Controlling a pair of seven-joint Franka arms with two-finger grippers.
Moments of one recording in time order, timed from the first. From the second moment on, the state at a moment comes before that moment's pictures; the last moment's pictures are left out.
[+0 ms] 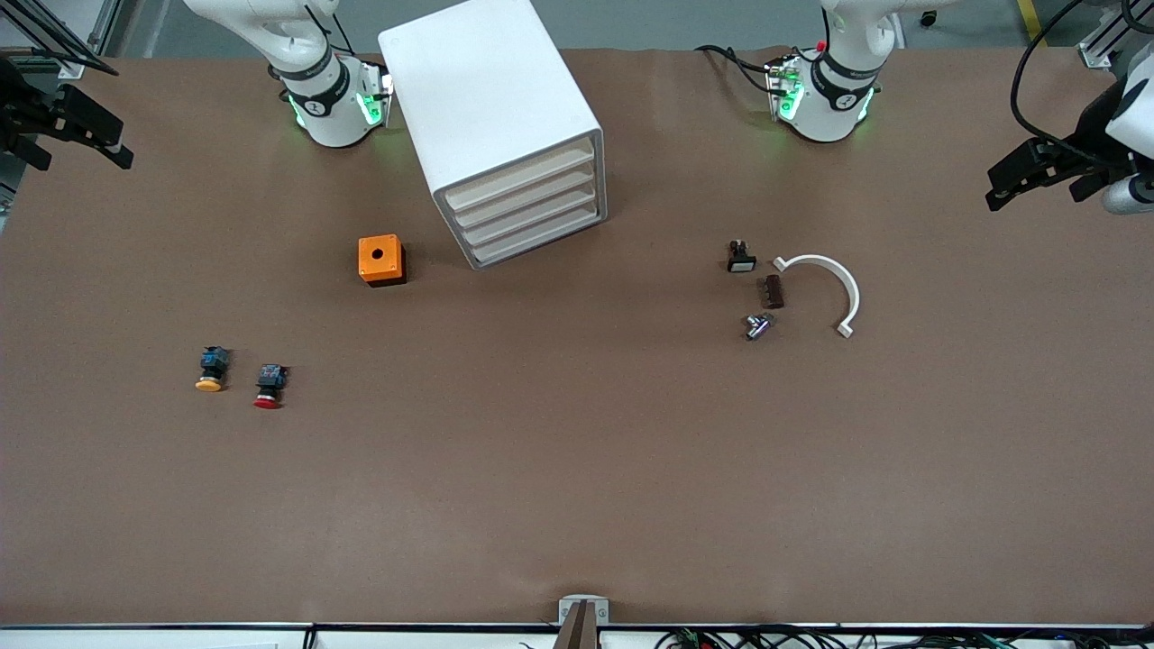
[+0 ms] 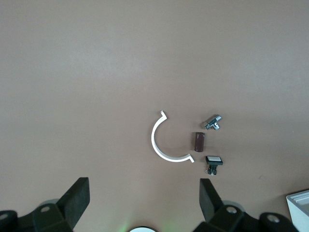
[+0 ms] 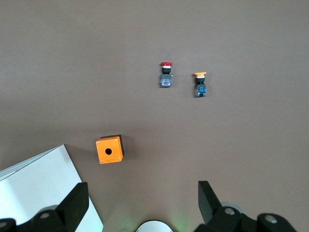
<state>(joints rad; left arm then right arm) 0.07 -0.11 -0.12 -1.63 0.02 1.51 -0.14 -0.01 -0.22 -0.02 -1.69 0.01 1.46 -0.03</state>
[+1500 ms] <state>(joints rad) 0.01 0.29 -0.20 -1.64 0.00 1.74 -0.51 -0.01 -0.22 -0.02 -1.69 0.01 1.46 -0.03</state>
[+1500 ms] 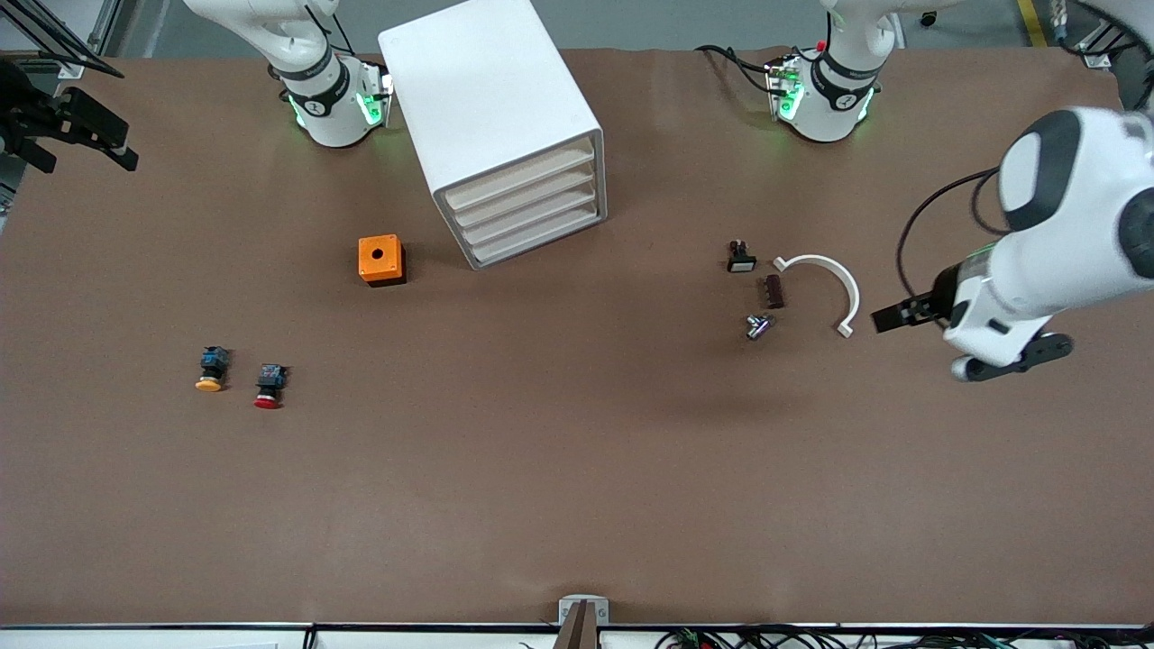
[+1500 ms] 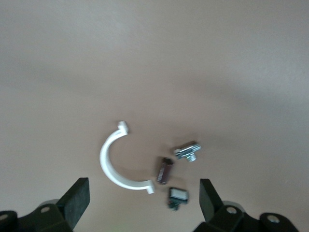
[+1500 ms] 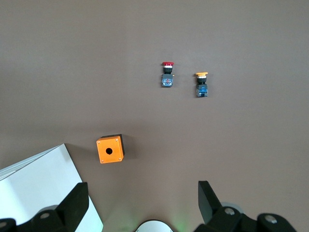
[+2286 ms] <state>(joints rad) -0.30 0.58 -0.20 -1.62 -0.03 1.87 -1.32 0.00 -0.21 -0.01 -1.69 0.01 1.46 -0.03</state>
